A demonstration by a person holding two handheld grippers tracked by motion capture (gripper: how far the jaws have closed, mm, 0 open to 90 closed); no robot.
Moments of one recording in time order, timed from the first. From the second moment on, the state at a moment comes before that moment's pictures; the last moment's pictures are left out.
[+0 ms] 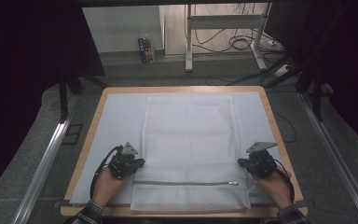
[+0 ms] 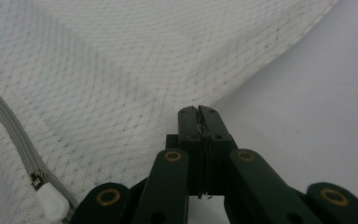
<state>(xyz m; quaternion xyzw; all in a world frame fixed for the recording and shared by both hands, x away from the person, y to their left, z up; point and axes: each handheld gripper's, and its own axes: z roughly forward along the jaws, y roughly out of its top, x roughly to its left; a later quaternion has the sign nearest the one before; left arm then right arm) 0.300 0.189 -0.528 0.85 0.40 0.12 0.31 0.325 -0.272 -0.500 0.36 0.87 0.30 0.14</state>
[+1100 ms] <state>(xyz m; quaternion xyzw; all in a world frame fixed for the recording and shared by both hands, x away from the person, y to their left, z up) 0.304 0.191 -0.532 0.83 0.42 0.17 0.31 0.334 -0.269 -0.511 0.35 0.87 0.33 0.16</state>
